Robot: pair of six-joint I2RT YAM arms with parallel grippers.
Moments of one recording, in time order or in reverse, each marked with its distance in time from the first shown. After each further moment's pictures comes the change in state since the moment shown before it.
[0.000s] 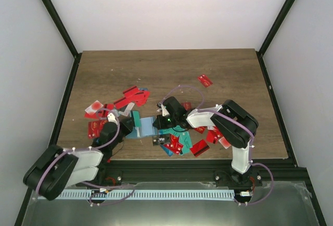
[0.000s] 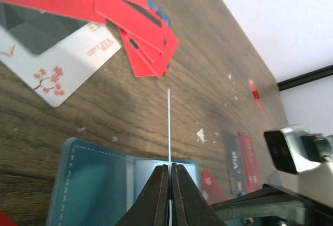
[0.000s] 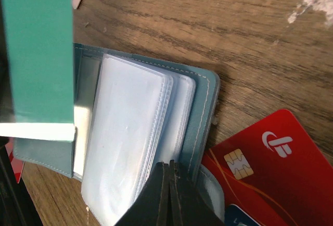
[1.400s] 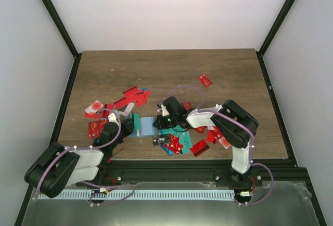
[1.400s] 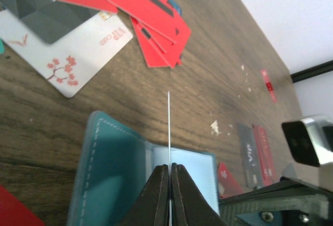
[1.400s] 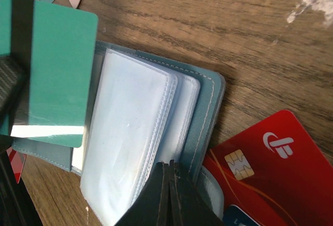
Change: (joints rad) left arm -0.004 -0.042 0.000 -0.059 0.001 0.033; right arm 0.000 0.000 0.000 0.000 0.003 0.000
